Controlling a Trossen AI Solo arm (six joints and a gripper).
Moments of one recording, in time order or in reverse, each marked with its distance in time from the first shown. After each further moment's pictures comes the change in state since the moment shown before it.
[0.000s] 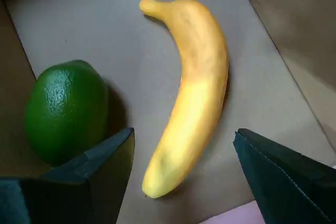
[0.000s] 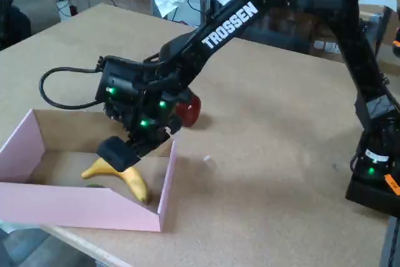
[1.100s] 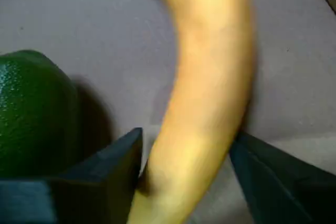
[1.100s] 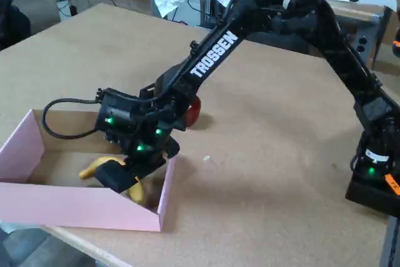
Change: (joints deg) arm 0.7 8.3 -0.1 9.0 -0.5 3.6
